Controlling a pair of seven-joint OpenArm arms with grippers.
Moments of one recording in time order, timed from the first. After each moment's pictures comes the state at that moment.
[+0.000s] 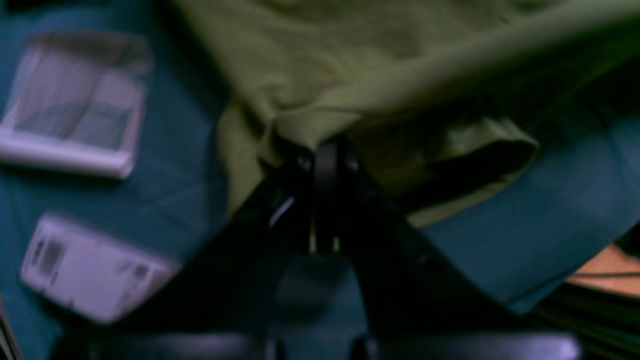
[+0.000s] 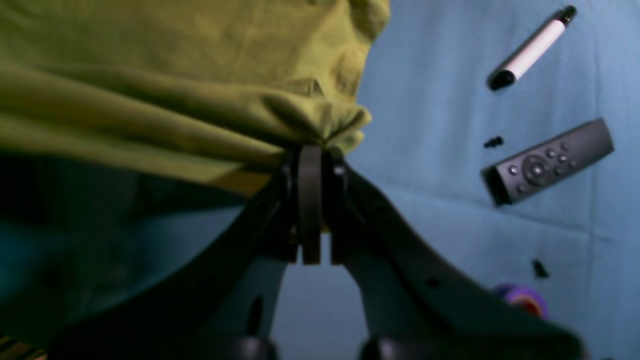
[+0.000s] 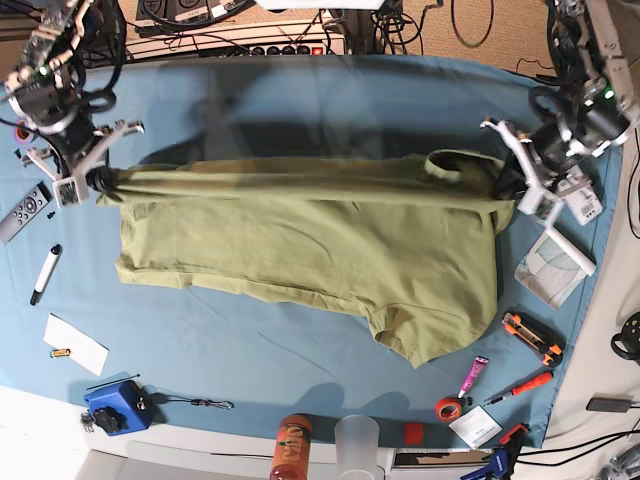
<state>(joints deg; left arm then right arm) 16.2 -15.5 -18.8 114.7 -31.6 -37.0 56.4 -18.6 17.8 34.8 119.0 22.4 33.0 -59.9</state>
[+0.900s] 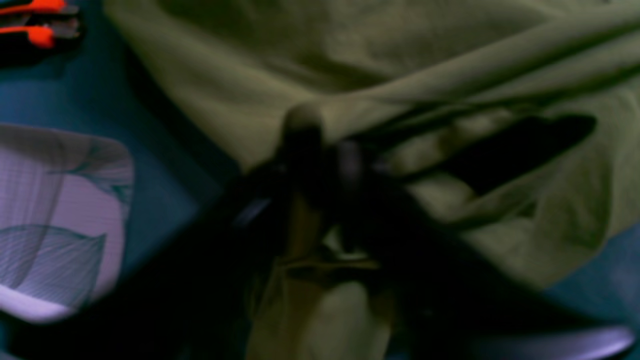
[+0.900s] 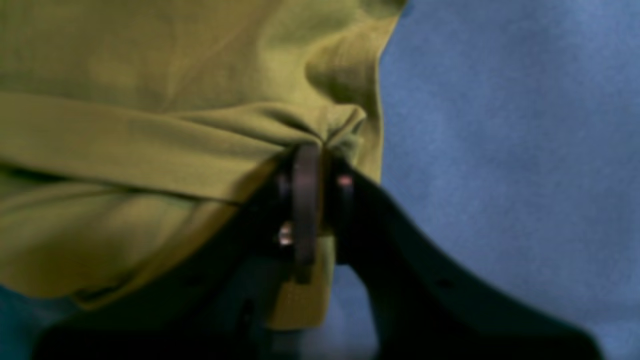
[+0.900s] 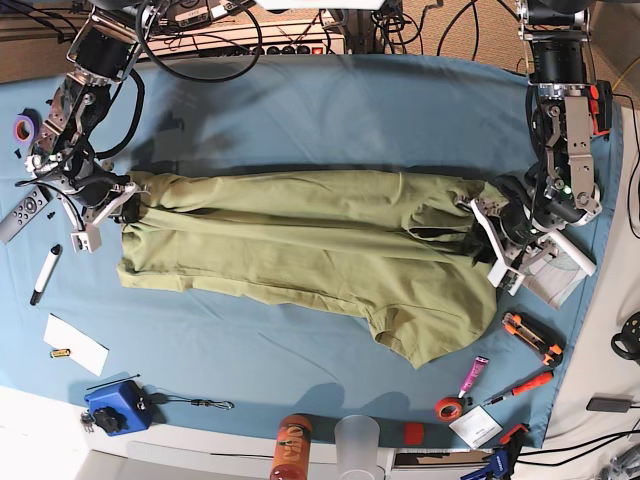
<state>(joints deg) -4.2 -15.7 -6.4 88.8 -21.7 -32.1 47.9 3.5 17.8 31.8 81.4 20.3 37.4 -56.1</state>
